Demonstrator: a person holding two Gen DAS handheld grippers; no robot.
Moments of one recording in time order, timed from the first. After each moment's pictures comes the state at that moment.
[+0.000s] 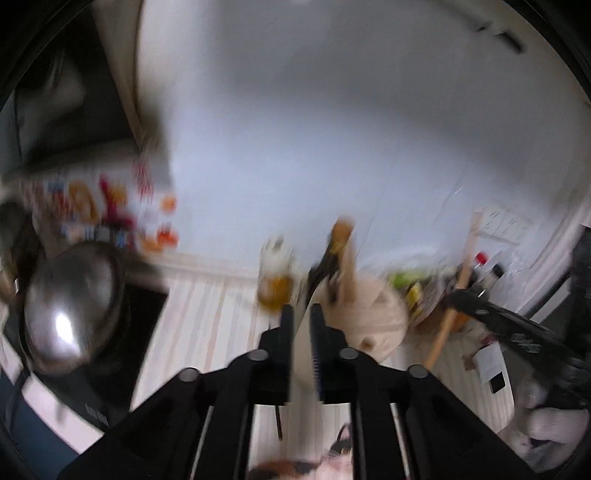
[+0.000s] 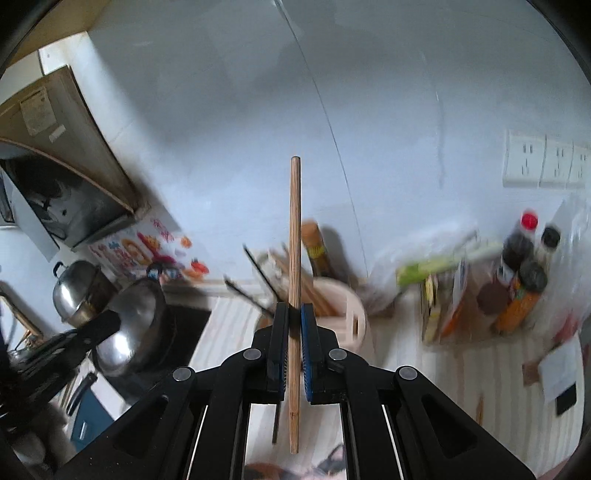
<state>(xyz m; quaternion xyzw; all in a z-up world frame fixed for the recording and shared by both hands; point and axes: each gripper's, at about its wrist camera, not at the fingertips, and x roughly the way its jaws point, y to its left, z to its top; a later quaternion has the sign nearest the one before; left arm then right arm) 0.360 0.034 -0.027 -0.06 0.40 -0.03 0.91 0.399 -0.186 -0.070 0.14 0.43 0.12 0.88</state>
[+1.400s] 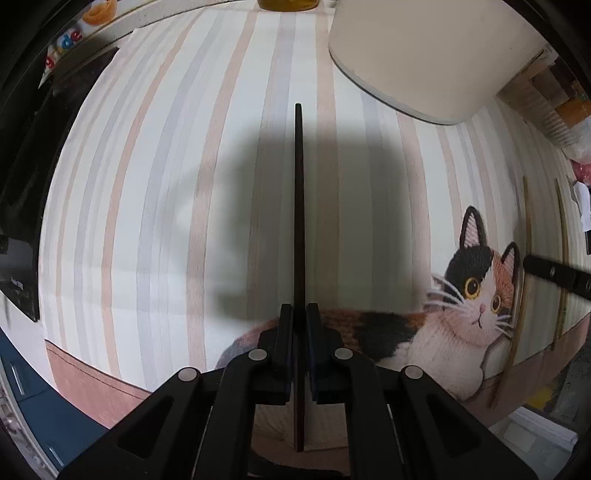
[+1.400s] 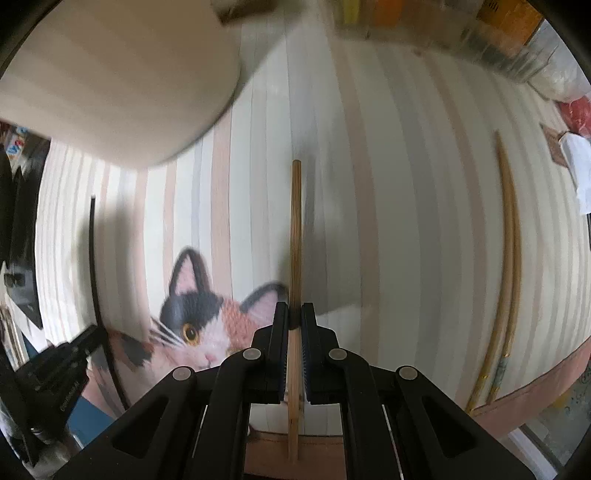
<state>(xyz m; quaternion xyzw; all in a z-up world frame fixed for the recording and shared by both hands) 0.319 0.017 -0.335 -0.01 0.69 -0.02 0.73 0.346 -0.218 -0.365 0.09 0.74 0.00 0.67</state>
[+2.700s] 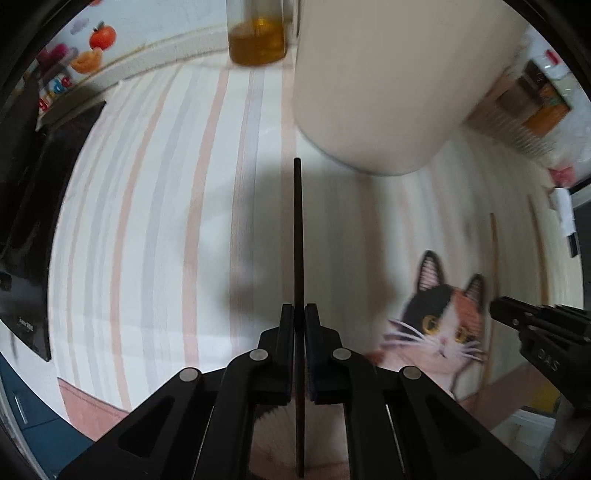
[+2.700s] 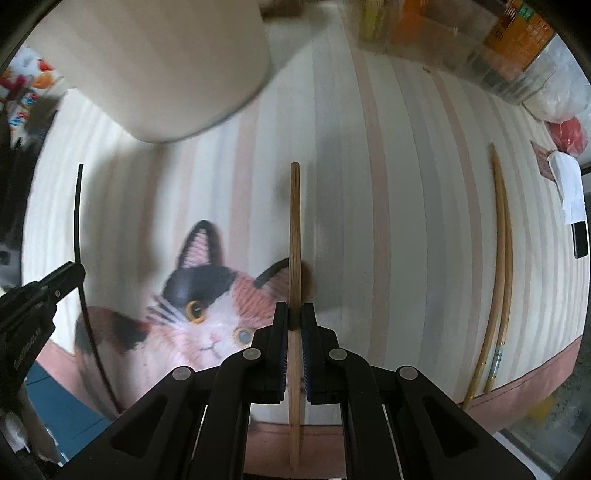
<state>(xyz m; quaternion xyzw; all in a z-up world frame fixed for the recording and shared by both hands) 0.316 -0.015 -0.293 0.00 0.65 -0.05 0.76 0.314 -0.168 -0.343 0.05 0.70 0.00 0.71</state>
